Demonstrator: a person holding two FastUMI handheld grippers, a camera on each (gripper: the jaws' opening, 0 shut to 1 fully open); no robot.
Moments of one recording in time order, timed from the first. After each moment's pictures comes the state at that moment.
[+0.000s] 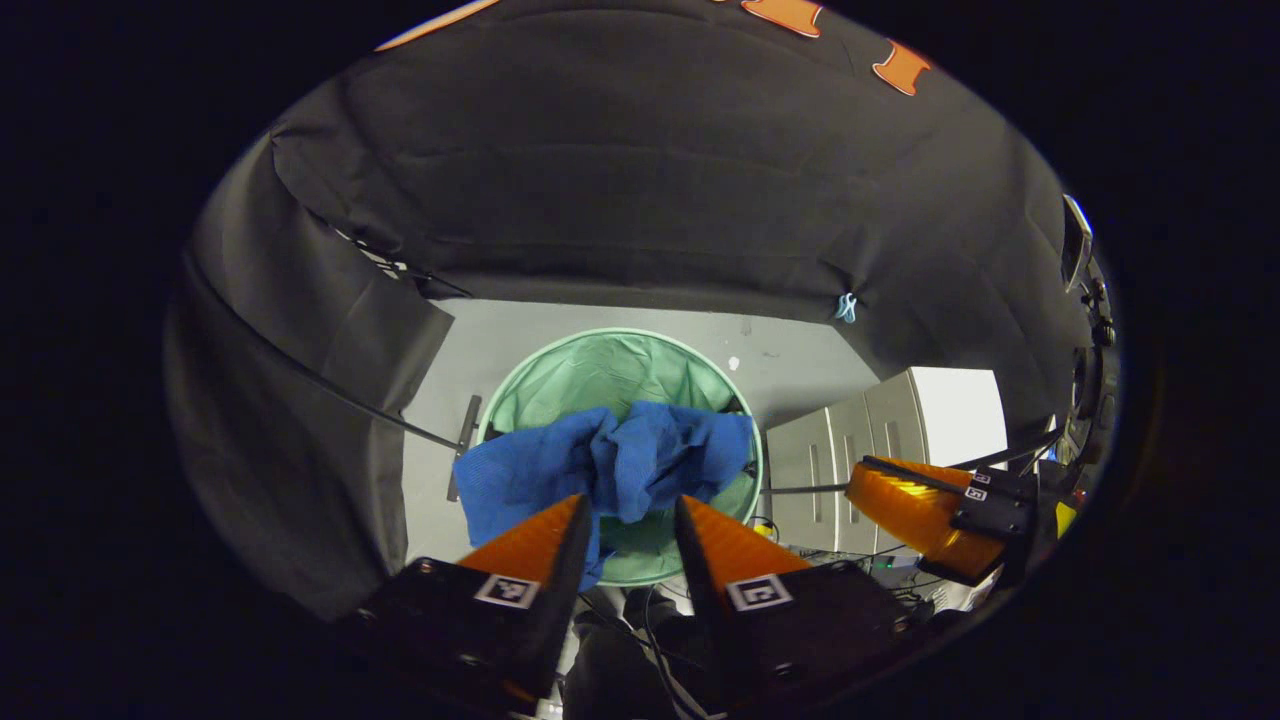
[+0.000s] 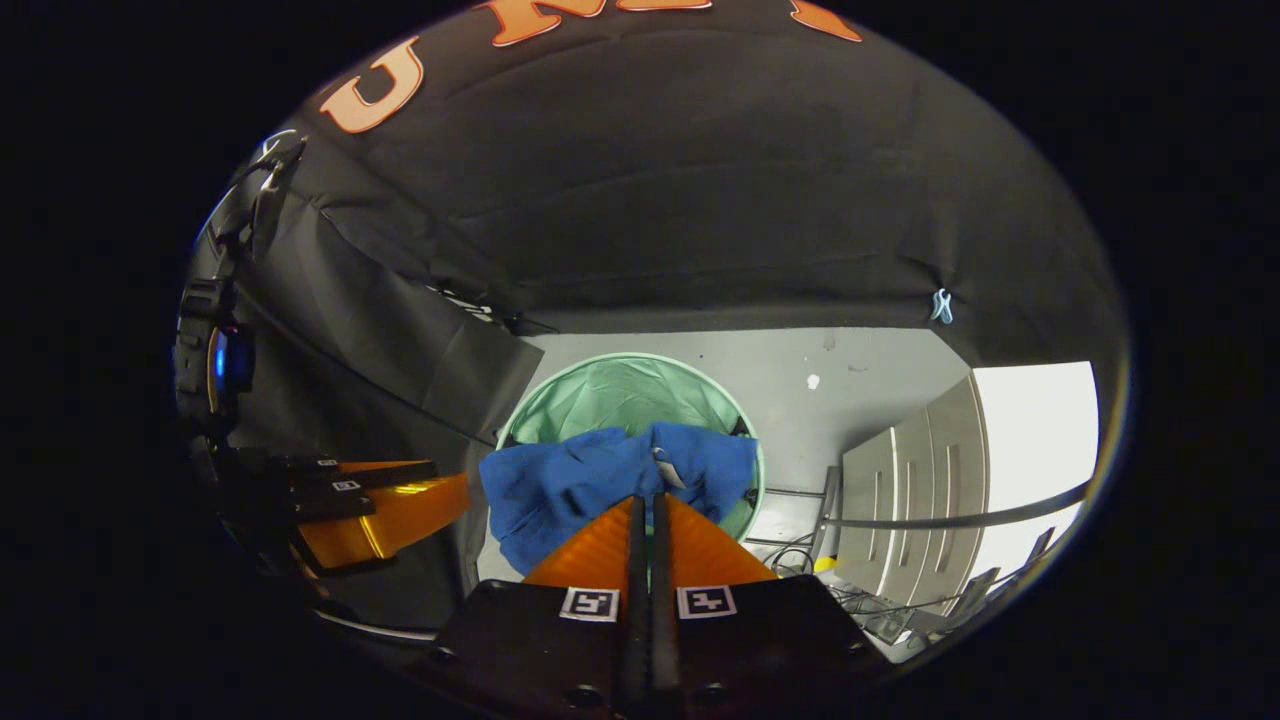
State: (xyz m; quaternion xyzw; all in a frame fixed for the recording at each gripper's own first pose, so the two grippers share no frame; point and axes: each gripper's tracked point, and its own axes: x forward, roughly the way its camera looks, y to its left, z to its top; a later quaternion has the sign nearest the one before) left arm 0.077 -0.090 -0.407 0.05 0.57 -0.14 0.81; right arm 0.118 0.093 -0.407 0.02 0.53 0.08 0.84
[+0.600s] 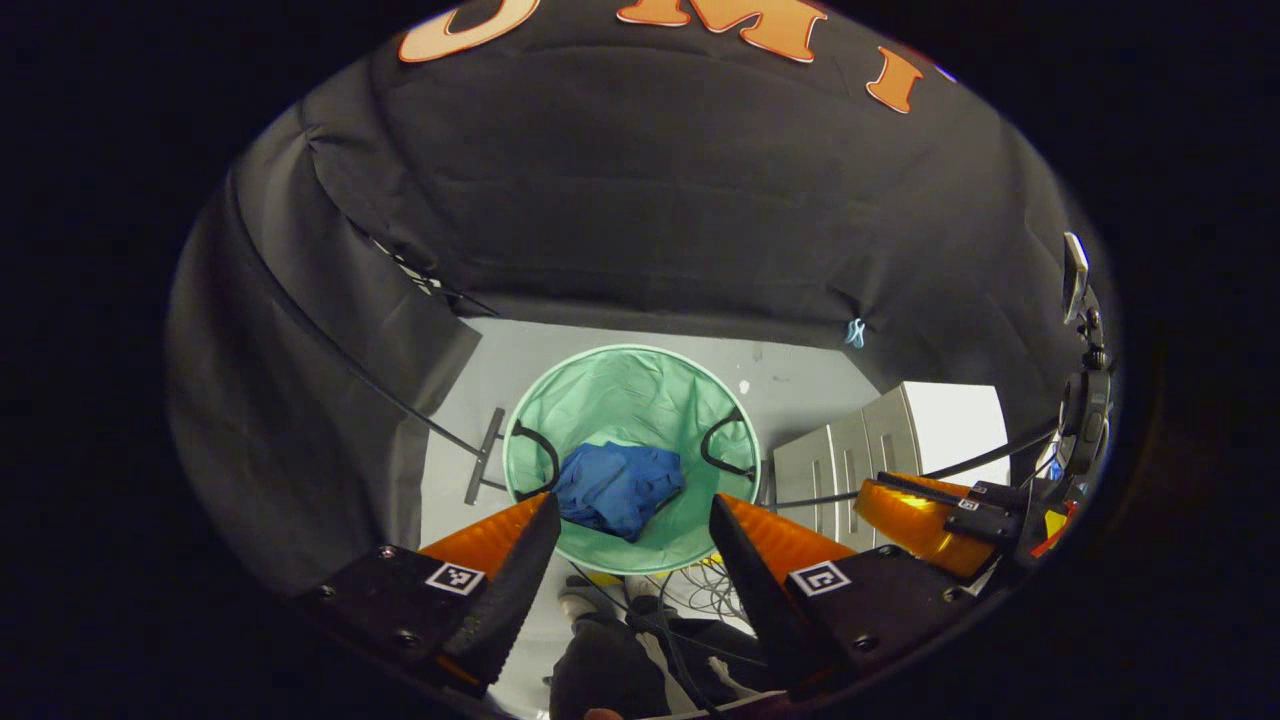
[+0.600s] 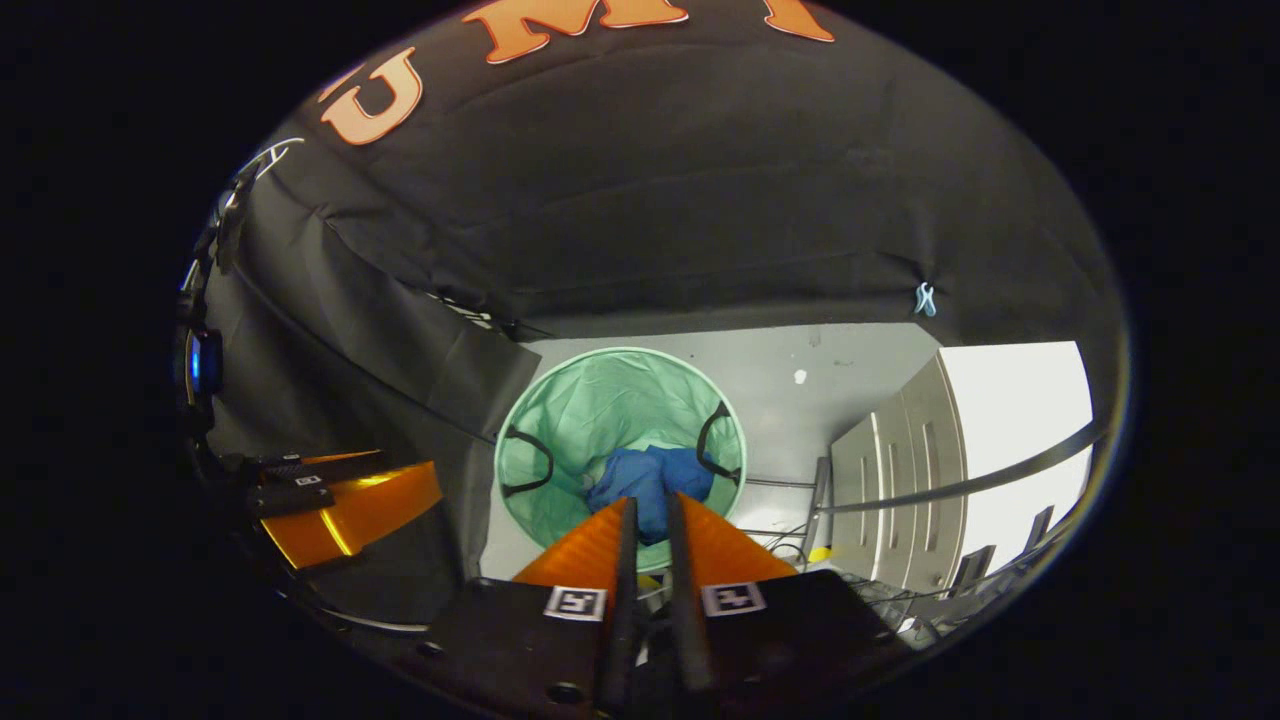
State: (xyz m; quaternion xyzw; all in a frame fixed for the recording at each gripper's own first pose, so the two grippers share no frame) left arm 0.043 -0.080 -0.345 0.05 0.53 -0.11 0.84; right arm 0.074 0.078 -0.361 0.04 0.52 0.08 0.85
